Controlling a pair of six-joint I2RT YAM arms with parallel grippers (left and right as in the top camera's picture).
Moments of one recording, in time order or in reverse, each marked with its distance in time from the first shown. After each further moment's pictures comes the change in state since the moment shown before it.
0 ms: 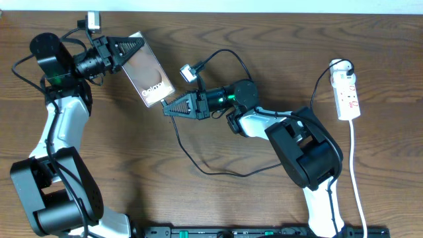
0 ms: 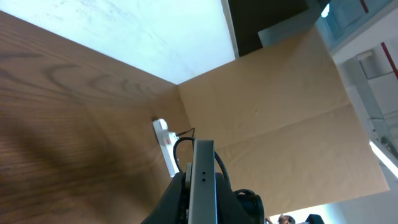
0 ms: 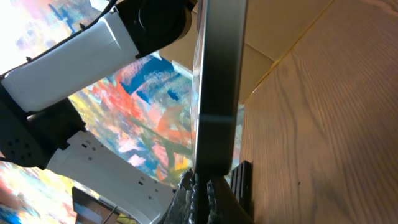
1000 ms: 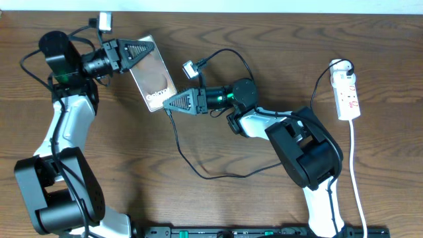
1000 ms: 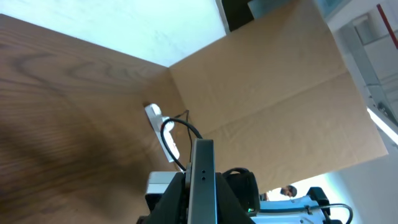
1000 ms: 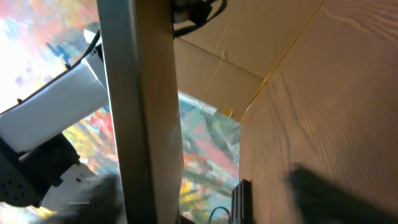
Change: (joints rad) left arm -0.048 0.000 0.000 0.000 0.054 0.072; right arm -0.001 0.000 -0.007 -0.063 0.110 0.006
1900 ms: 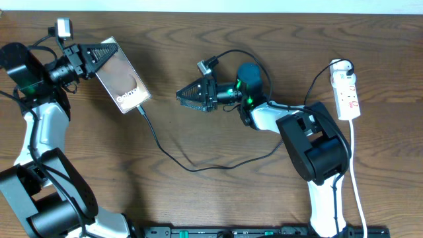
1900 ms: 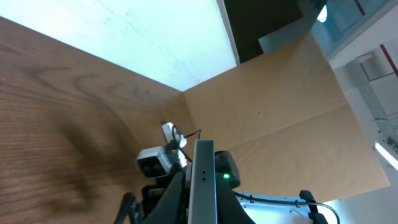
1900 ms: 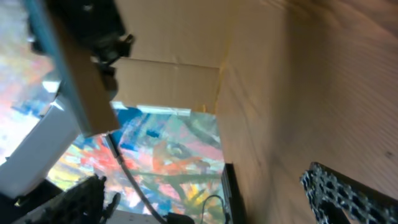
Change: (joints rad) left arm 0.212 0.000 0.000 0.000 0.070 -0.034; right arm -0.103 0.000 0.005 -0.457 -0.063 -0.112
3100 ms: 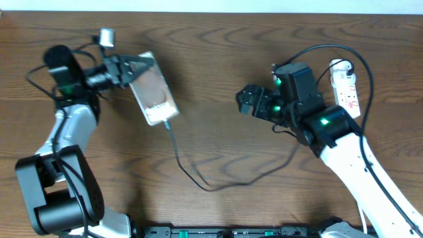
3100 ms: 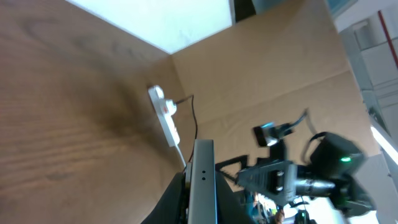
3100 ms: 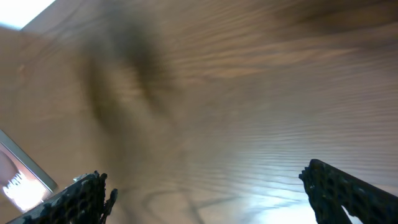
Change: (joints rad) left arm -0.193 0.000 -0.135 0.000 -0.032 0.089; right arm -0.042 -0.869 0.004 -1.670 1.065 -0.611
